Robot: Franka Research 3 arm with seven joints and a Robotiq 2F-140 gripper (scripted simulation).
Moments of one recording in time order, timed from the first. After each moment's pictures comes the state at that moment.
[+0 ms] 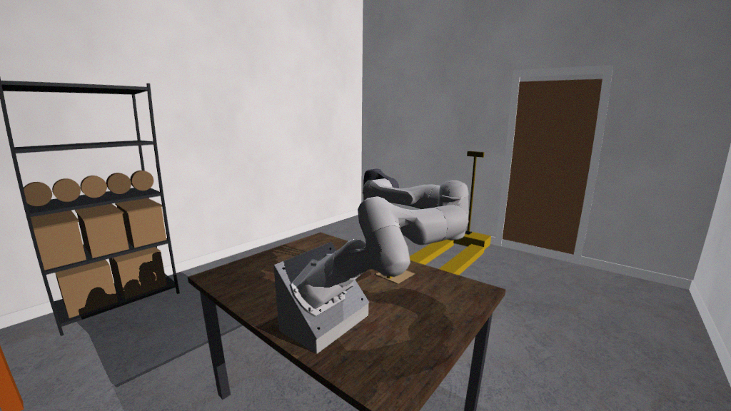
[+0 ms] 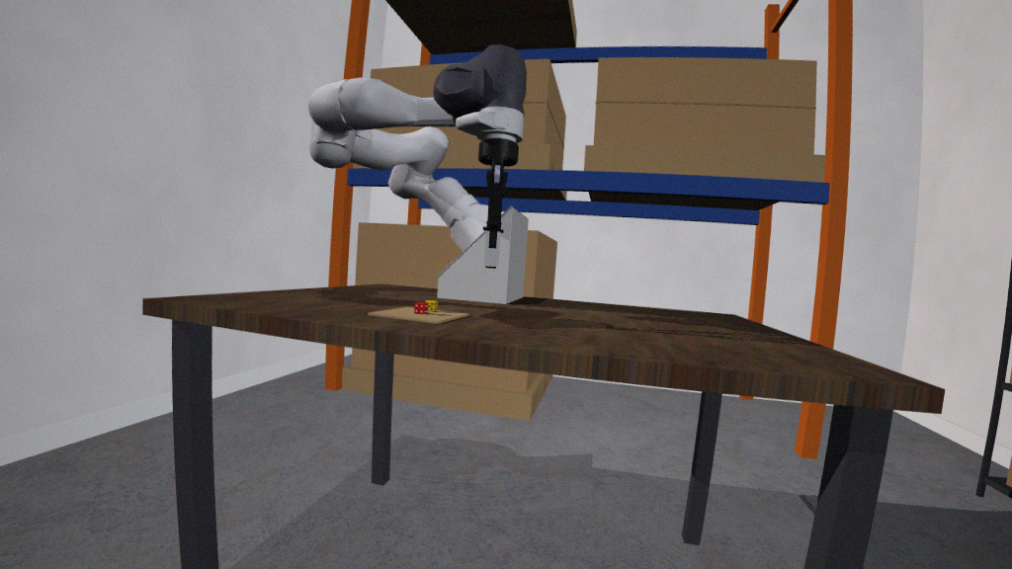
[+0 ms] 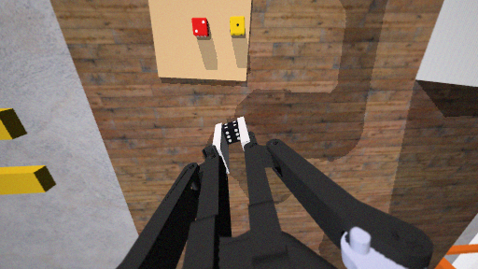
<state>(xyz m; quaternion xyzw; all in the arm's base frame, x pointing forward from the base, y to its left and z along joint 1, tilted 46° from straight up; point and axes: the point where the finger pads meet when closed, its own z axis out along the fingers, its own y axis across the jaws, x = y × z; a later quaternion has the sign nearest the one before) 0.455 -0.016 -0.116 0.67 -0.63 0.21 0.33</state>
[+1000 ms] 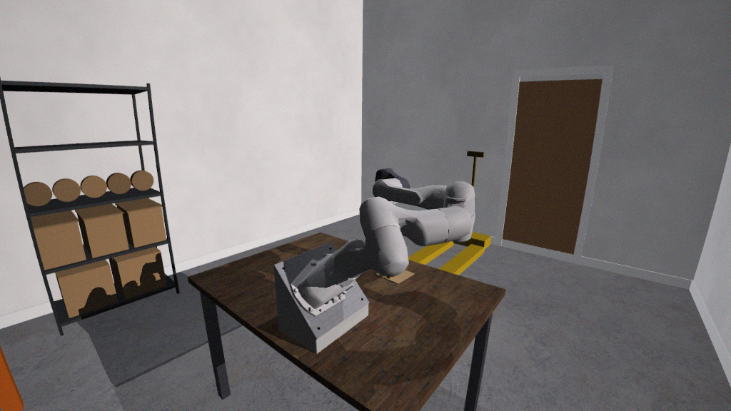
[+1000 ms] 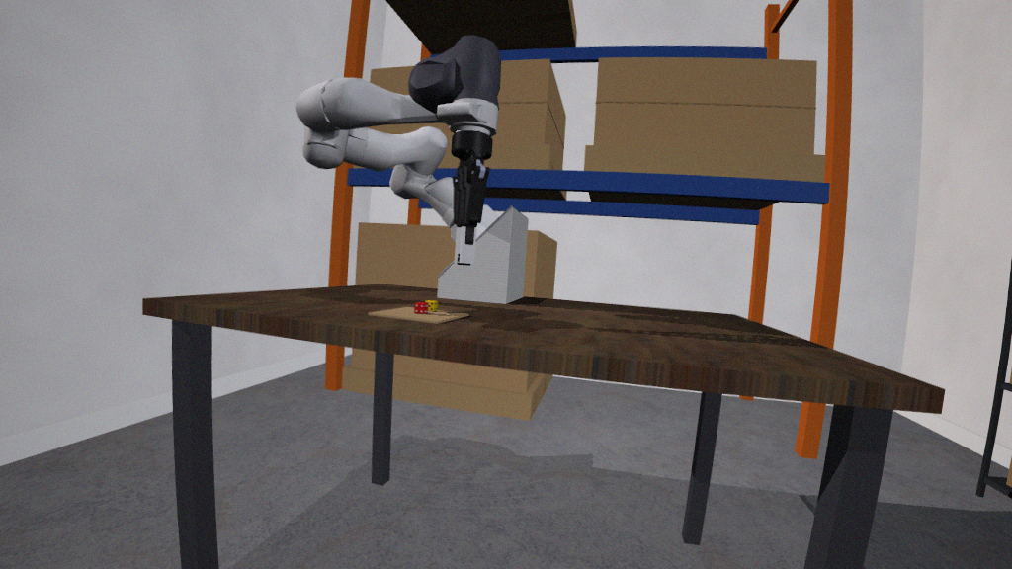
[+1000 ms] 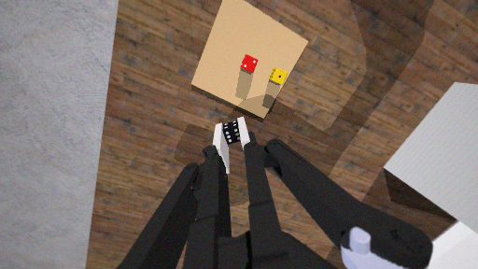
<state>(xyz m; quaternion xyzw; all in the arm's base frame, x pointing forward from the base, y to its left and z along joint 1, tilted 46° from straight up) 0.485 -0.049 -0.083 0.79 -0.48 0.14 0.36</state>
